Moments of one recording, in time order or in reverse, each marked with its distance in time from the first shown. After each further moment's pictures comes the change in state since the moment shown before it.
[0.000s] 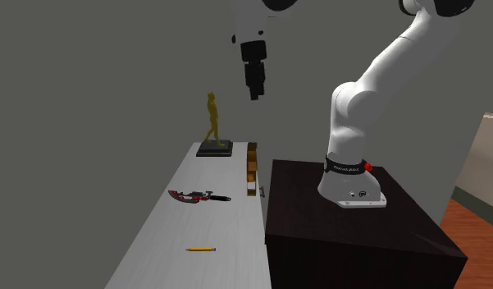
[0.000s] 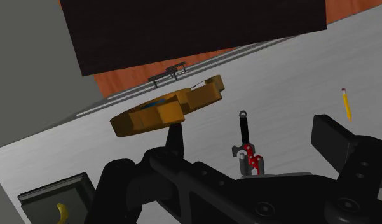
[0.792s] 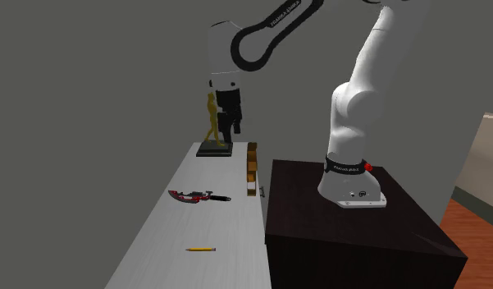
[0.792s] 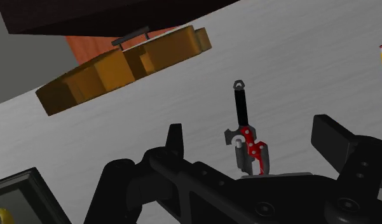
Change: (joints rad) arm -0.004 0.374 0.074 -0.078 -0.001 0.487 0.080
